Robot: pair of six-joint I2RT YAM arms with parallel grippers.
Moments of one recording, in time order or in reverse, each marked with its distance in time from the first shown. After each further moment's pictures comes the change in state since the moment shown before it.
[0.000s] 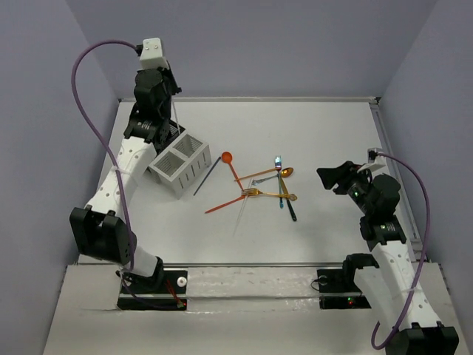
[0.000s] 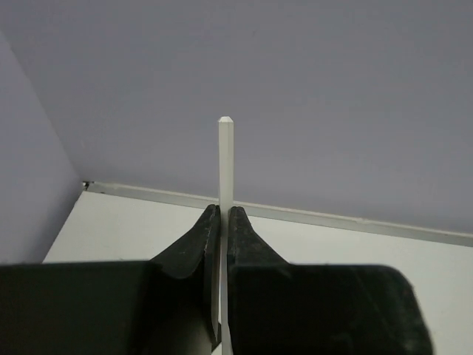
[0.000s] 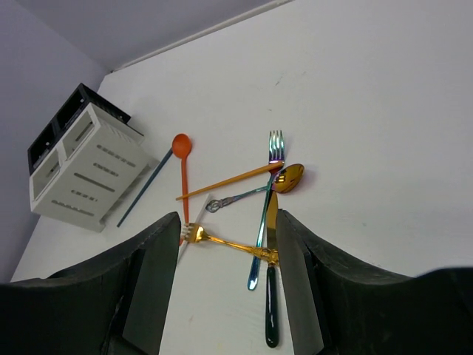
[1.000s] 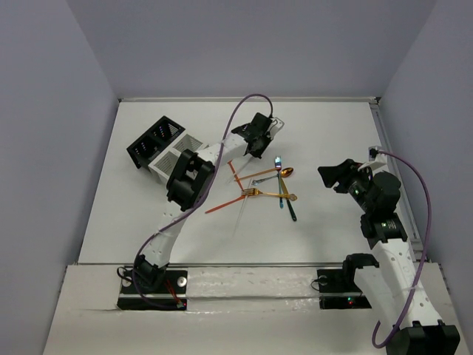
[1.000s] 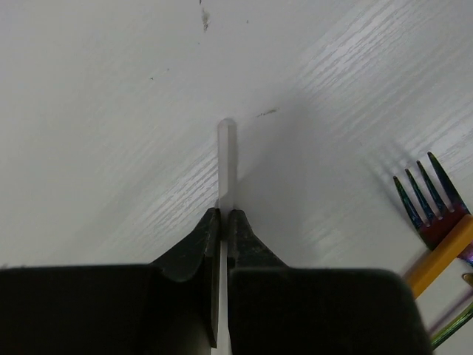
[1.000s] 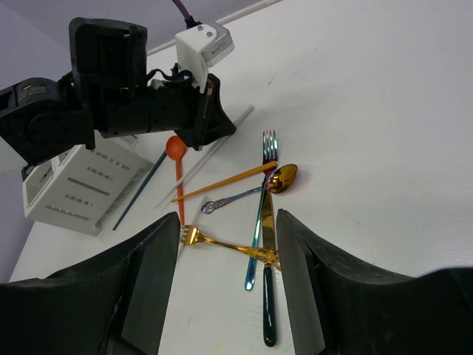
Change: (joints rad) left arm -0.377 0.922 0.493 -0.510 0.249 0.225; right arm 0.000 0.022 0.029 -0.027 0.018 -0.004
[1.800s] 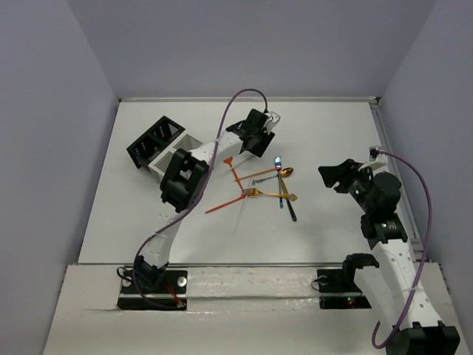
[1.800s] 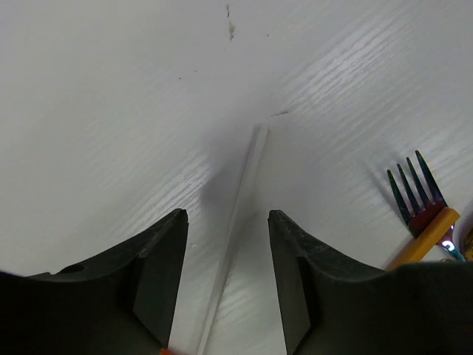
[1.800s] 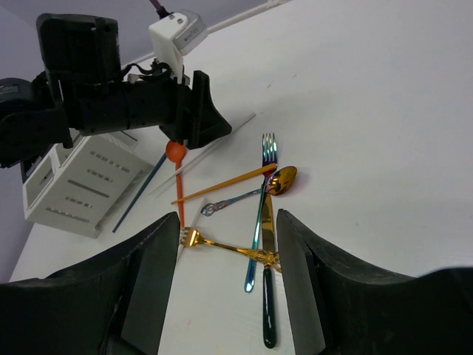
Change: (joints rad) left arm 0.013 -0.098 -0.087 0.057 0.019 -0.058; right arm 0.000 -0.010 0.000 0.000 0.007 0.000
